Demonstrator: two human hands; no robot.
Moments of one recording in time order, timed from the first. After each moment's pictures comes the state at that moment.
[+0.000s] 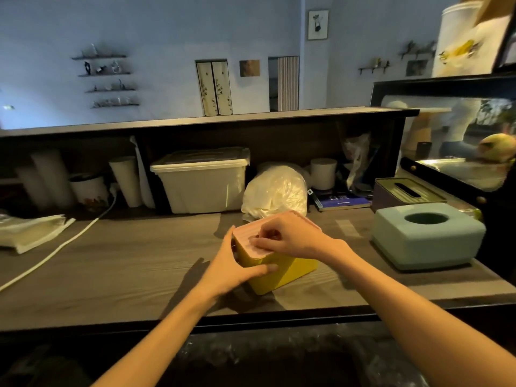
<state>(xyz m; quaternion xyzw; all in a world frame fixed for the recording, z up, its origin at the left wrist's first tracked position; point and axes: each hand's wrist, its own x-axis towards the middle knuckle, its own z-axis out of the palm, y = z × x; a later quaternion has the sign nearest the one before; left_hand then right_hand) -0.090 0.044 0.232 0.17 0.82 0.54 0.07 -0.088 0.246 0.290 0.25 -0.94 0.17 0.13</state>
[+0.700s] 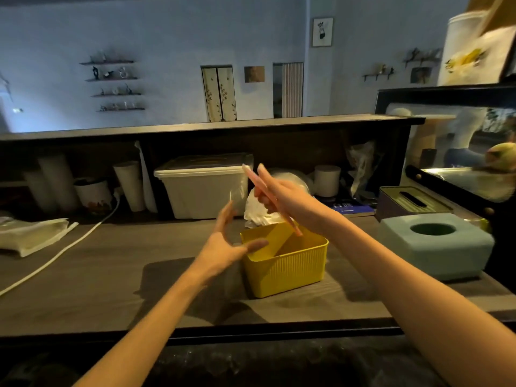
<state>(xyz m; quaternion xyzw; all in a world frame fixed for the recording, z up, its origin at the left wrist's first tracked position) -0.099 0.044 0.283 0.17 0.80 0.58 -0.01 -0.097 0.230 0.359 0.16 -0.81 0.57 0.05</state>
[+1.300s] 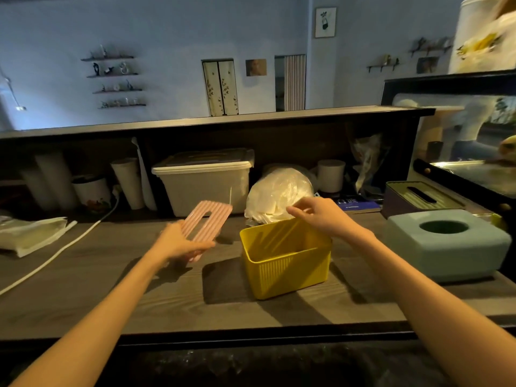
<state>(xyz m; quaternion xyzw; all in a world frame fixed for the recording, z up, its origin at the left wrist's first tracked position) -0.173 -0.045 0.274 0.03 0.94 0.34 0.00 -0.133 0.302 0.300 0.09 -0.93 0.33 0.12</state>
